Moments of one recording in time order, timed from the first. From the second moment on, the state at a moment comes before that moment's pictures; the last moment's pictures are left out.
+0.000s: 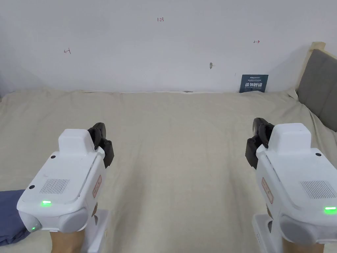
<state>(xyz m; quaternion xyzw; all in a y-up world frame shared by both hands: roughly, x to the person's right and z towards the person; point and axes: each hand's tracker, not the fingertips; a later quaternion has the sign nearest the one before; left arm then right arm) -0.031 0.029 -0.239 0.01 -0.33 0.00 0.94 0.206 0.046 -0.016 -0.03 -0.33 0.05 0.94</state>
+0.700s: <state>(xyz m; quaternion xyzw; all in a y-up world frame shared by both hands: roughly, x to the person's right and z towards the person) -0.033 0.029 -0.242 0.01 -0.34 0.00 0.94 0.203 0.046 -0.023 -0.03 -0.33 0.05 0.94</state>
